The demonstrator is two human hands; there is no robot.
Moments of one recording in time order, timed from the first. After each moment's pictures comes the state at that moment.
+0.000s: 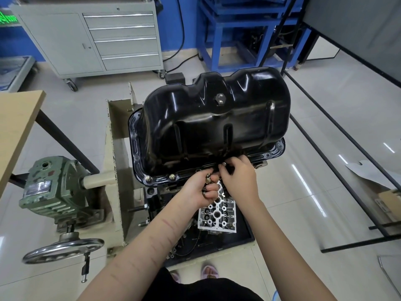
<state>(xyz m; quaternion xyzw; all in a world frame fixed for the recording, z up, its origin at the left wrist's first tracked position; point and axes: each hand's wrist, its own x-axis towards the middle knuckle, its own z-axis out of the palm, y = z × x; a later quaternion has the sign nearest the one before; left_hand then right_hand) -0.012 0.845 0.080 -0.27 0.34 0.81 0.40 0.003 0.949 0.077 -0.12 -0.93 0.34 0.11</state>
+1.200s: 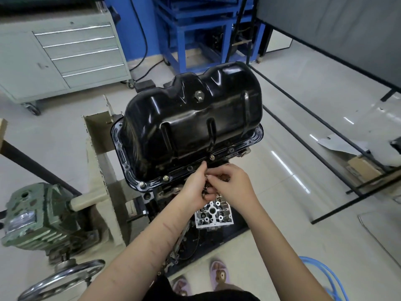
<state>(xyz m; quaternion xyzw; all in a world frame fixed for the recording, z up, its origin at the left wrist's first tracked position) 0.005 0.847 0.085 -0.18 0.49 0.76 0.39 0.052 0.932 0.096 -0.16 -0.84 0.51 0.05</state>
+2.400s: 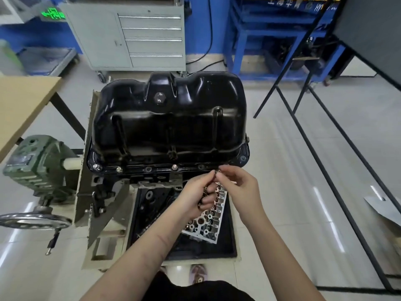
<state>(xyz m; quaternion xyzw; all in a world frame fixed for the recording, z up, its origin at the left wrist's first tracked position) 0.008 0.966 0.074 -0.15 0.48 0.83 0.26 0.013 1.082 0.085 -0.03 -0.73 0.68 0.01</state>
